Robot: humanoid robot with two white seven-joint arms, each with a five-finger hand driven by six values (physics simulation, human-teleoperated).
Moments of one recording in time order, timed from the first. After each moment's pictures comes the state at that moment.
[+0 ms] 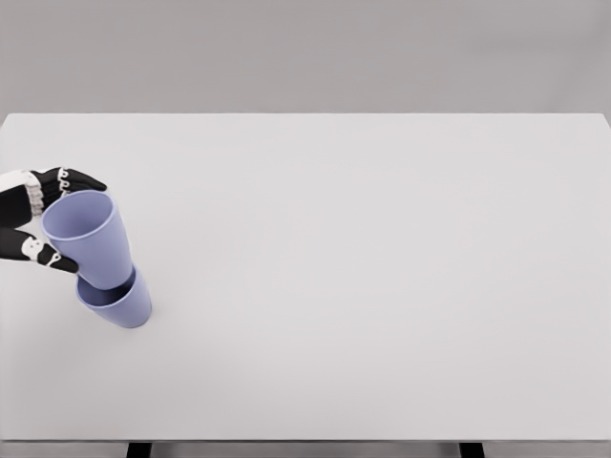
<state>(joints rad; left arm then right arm) -0.26 1.42 -0.62 -1.80 1.04 -0.24 -0.40 0.03 0.00 0.15 0.01 -0.09 -0.06 -0.08</state>
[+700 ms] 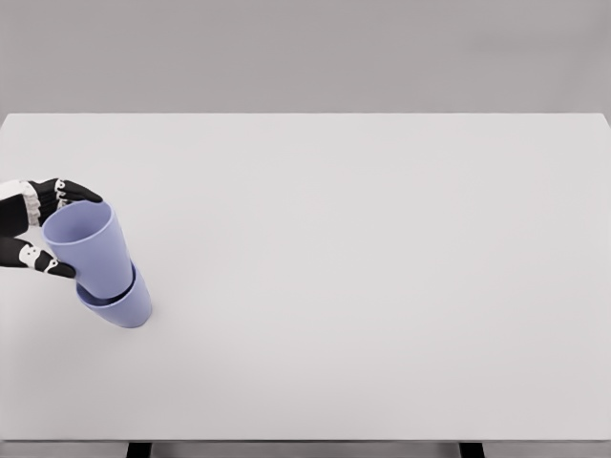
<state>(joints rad) -0.23 1.43 -0.62 -1.79 1.05 -0.23 -0.40 0.03 0.00 0.15 0.01 -0.09 -0.06 -0.08</state>
